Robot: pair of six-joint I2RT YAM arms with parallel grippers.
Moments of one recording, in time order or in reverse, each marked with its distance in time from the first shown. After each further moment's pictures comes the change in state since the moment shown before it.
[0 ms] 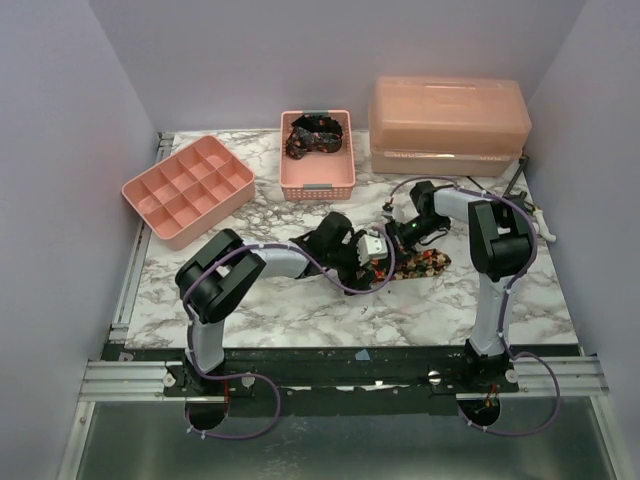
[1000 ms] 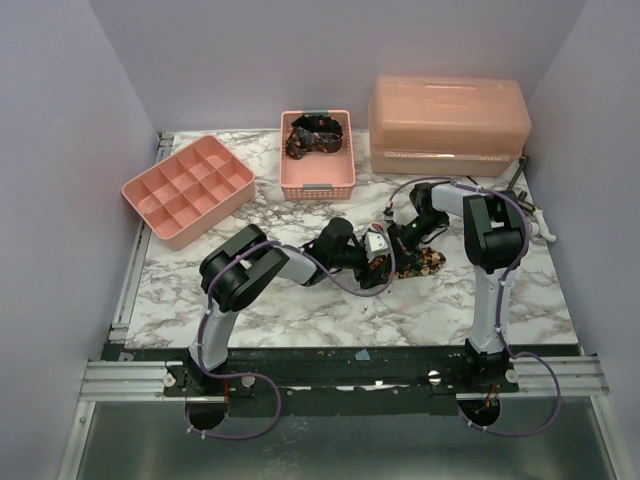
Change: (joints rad) left arm -0.007 0.142 -0.051 0.530 0.071 -0.181; right arm -0.022 0.109 0.103 -0.147 0.113 -0.071
